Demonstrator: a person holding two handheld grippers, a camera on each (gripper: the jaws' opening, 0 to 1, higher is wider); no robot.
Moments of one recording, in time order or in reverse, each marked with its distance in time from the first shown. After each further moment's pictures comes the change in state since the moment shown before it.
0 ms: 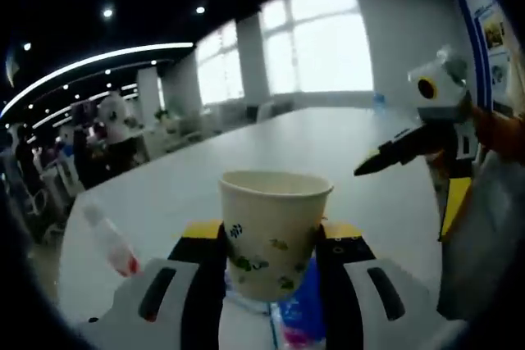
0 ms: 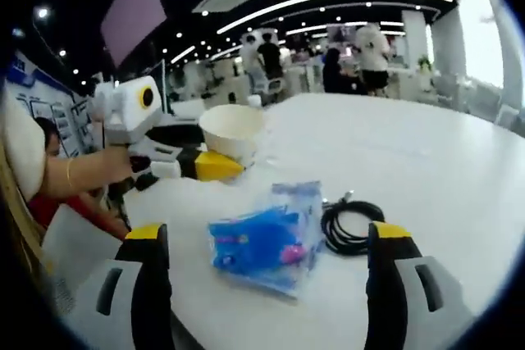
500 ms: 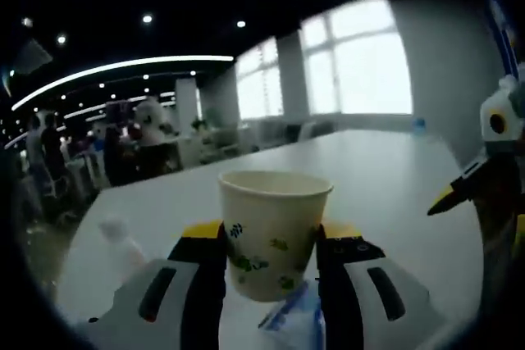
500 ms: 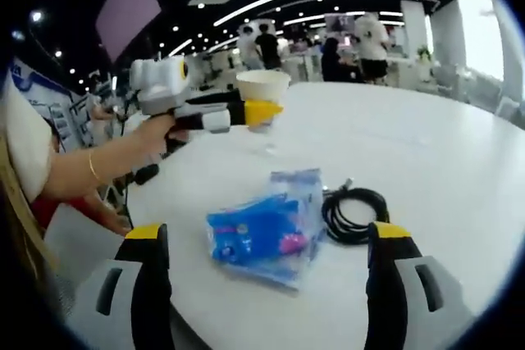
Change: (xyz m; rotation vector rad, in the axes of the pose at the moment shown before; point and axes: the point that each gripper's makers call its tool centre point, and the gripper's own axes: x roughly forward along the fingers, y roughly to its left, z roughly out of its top) left arm 0.043 0.066 0.006 -0.093 -0.101 0.177; right arm 0.003 -0.002 -0.012 0.026 0.048 0.004
